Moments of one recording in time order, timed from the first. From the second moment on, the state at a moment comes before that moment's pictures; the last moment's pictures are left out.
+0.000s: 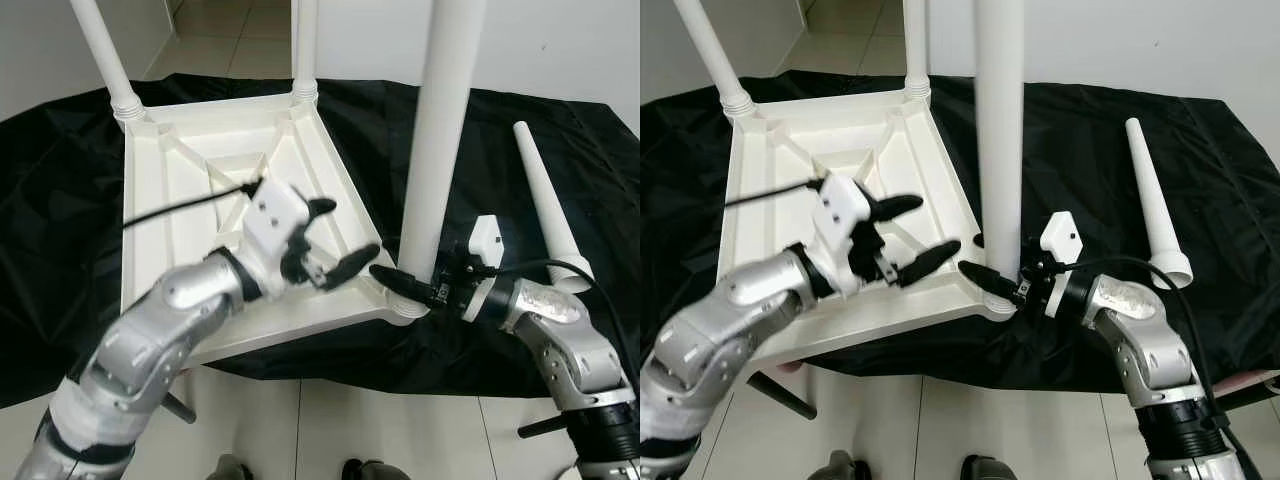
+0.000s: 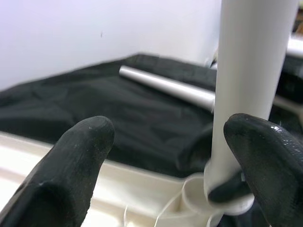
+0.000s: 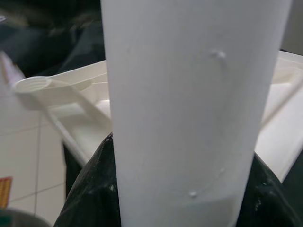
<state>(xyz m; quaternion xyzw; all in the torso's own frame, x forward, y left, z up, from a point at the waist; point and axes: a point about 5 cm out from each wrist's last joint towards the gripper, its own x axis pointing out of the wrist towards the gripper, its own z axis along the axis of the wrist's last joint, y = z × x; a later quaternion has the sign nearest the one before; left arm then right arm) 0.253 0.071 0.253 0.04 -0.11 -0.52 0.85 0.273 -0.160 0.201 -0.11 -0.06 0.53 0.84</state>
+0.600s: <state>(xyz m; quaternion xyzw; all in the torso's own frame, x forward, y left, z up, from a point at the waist) 0.236 0.074 0.271 -0.03 -0.11 -0.58 0.81 0.276 -0.146 0.212 -0.09 -0.06 0.58 0.81</state>
